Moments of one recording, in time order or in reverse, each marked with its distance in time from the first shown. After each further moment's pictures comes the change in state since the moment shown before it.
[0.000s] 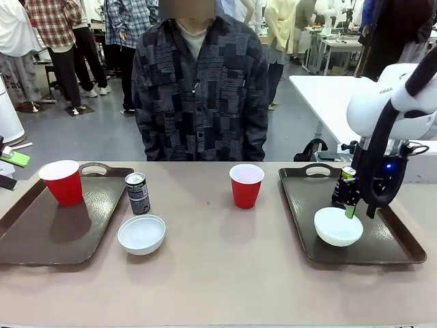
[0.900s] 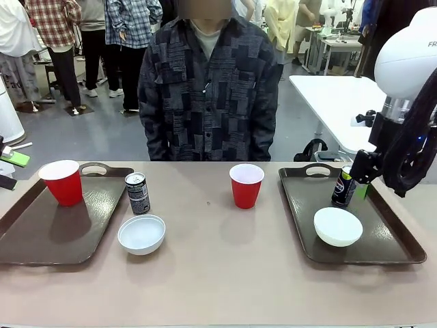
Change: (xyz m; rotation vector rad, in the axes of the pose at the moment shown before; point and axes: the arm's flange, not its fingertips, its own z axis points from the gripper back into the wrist) left arm 0.000 0.000 0.000 0.000 0.000 0.000; right arm -0.070 0.023 0.082 -0.027 -0.037 0.042
